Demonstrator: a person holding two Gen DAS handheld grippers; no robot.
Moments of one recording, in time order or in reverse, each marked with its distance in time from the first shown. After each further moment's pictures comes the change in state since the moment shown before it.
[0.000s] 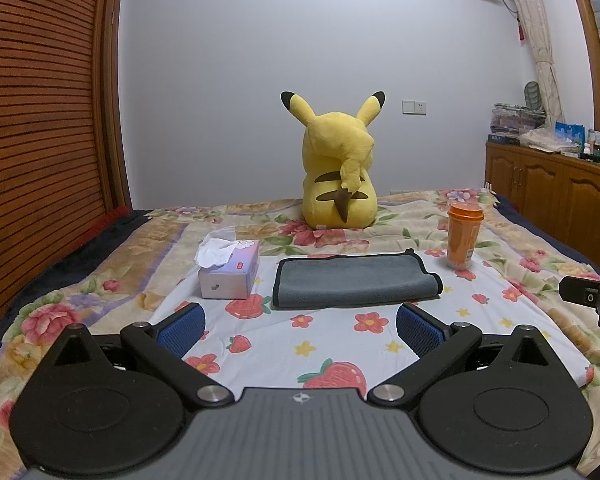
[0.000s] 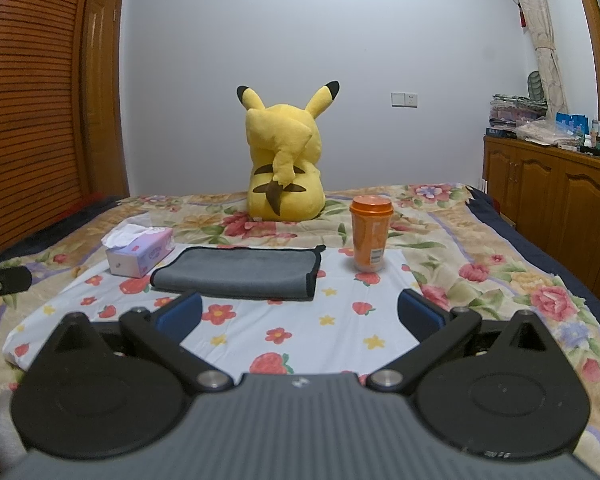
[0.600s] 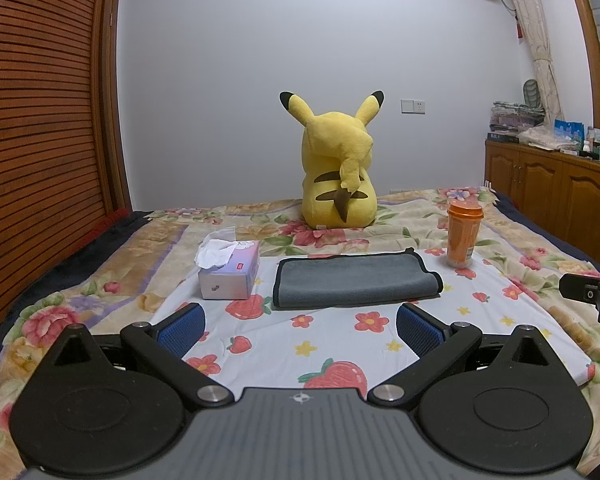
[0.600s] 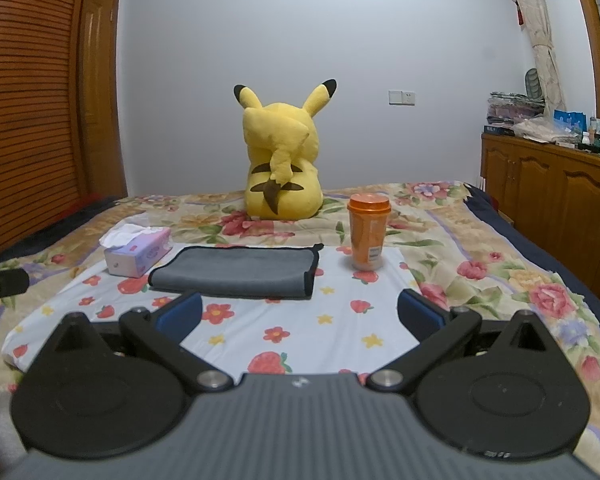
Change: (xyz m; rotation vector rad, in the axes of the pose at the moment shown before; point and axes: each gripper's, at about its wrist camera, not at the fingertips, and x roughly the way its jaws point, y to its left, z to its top) left arm 0.000 -0.001 0.000 0.000 0.000 0.001; right arm 0.000 -0.004 -0.001 0.005 0.003 -0.002
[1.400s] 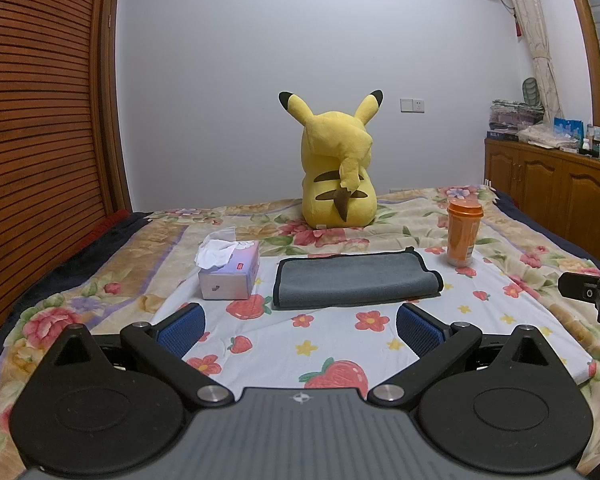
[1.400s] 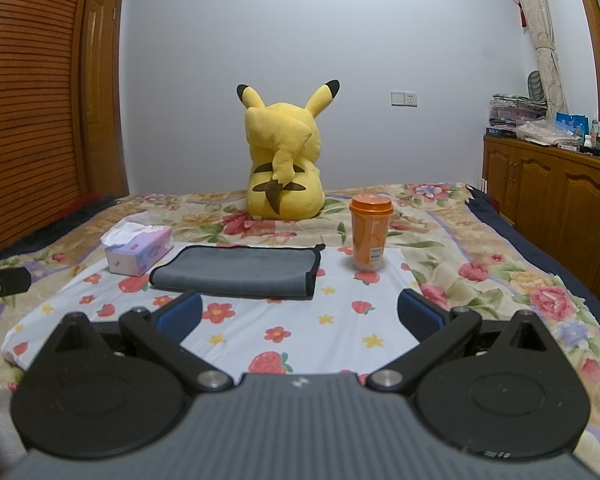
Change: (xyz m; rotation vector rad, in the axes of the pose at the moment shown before) left arm 0.000 -0.001 0.000 0.001 0.000 0.000; right arm 0.001 0.000 0.000 -0.005 -0.001 0.001
